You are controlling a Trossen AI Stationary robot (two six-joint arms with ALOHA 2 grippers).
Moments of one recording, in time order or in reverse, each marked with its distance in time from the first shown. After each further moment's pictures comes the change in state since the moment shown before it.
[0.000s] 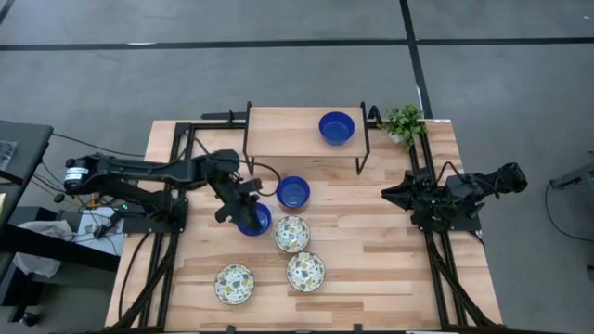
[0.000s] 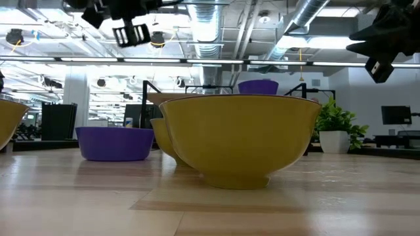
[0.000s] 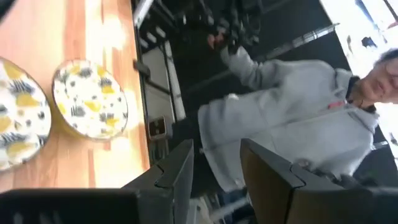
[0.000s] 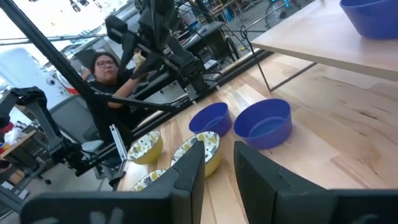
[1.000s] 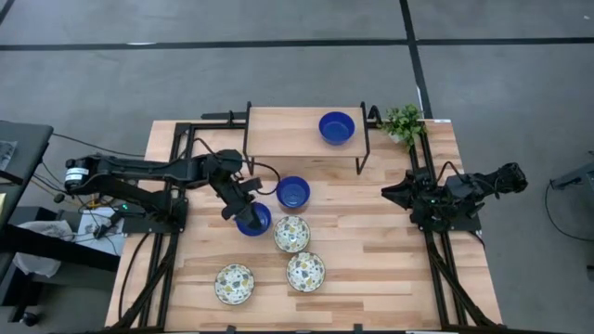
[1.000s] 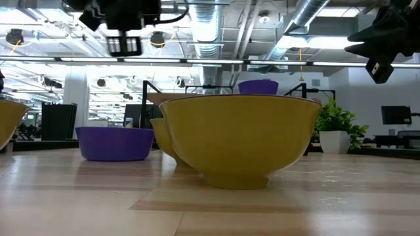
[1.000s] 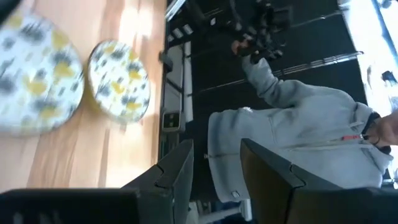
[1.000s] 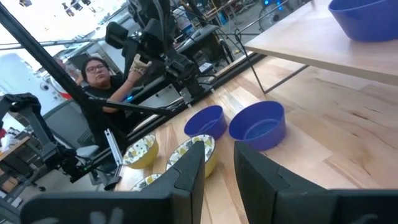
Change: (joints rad) left arm 0.028 -0.023 0.000 -0.132 -0.054 -0.077; right arm 0.000 0.000 0.000 -0.001 0.028 0.010
